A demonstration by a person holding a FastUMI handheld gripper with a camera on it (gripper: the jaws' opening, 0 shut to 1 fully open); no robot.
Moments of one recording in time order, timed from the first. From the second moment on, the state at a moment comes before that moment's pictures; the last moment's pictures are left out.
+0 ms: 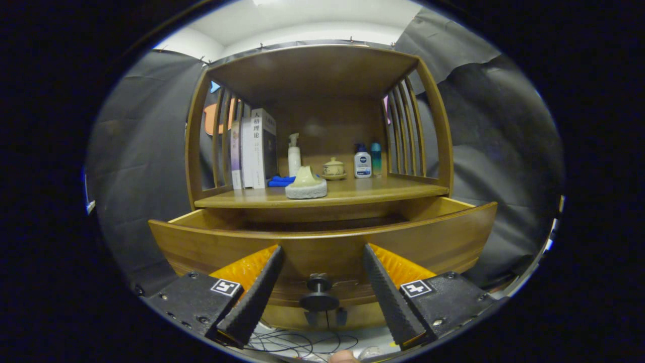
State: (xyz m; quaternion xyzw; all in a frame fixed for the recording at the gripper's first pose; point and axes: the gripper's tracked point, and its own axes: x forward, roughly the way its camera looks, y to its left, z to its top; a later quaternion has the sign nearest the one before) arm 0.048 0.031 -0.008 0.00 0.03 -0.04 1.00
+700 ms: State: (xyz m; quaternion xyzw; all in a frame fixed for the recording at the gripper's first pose) arm 0.099 0.028 -0.004 0.00 0.04 -0.04 1.00
